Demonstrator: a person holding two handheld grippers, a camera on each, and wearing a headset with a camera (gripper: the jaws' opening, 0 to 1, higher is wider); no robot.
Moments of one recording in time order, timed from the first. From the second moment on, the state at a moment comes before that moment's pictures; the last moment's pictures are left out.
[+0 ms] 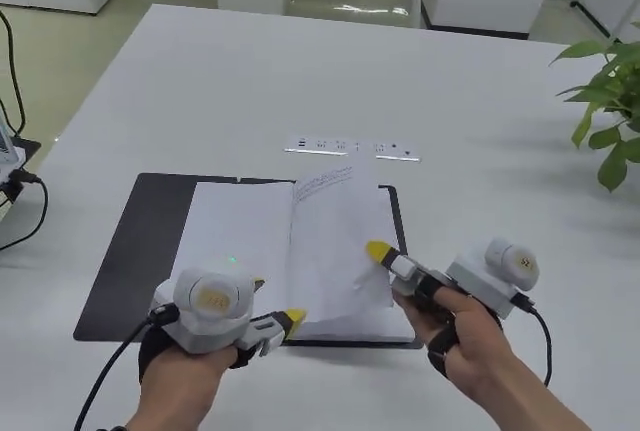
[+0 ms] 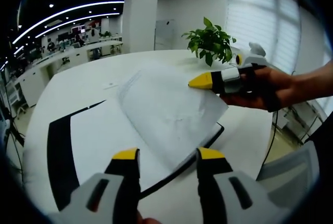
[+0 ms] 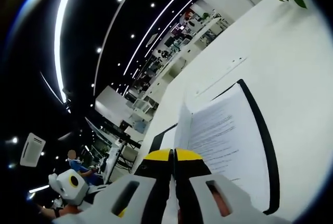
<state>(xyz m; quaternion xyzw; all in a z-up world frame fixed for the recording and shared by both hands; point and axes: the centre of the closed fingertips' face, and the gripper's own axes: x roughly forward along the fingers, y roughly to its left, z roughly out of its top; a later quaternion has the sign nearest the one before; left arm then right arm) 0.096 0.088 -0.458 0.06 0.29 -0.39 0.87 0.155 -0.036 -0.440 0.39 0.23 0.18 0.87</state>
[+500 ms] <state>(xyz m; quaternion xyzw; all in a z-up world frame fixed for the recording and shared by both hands) 0.106 0.132 -0.439 0.06 0.28 -0.37 0.88 0.161 0.007 -0.433 0.39 0.23 0.20 0.87</state>
